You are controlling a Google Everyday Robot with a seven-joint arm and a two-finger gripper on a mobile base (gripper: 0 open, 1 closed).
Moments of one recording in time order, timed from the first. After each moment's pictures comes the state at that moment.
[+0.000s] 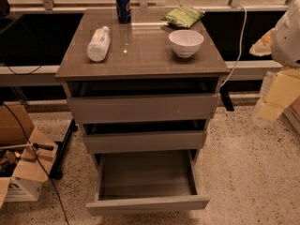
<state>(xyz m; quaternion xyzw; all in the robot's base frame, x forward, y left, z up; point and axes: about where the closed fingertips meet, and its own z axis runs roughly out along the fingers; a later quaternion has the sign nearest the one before) 0.438 -0.216 0.978 -0.60 0.78 -0.04 0.16</state>
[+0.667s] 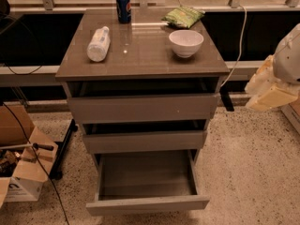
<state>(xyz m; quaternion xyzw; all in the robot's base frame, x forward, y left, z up) 0.442 -0.230 0.943 -0.60 0.78 0.00 0.18</state>
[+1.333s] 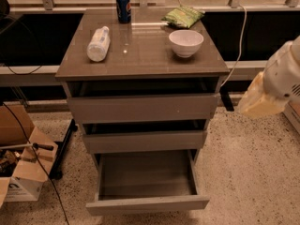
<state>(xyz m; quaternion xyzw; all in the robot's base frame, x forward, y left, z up) 0.440 -0.225 0.913 -0.60 0.78 0.01 0.18</state>
